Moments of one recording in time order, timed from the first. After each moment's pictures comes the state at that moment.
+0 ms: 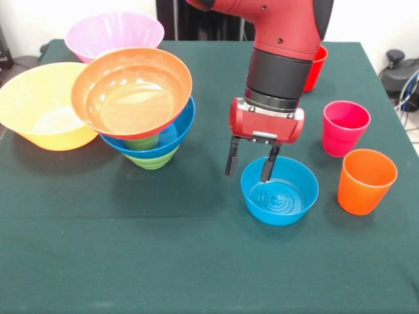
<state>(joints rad) -0.02 -0.34 -0.13 1.34 -0.29 0.18 1.99</state>
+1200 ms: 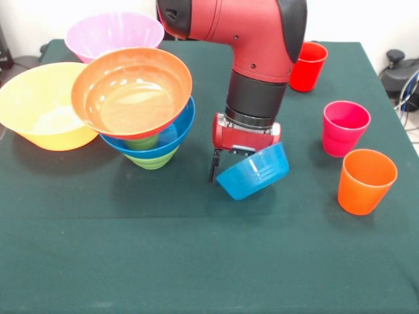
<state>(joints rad) -0.08 -0.27 -0.10 1.33 -0.29 0.17 1.99</state>
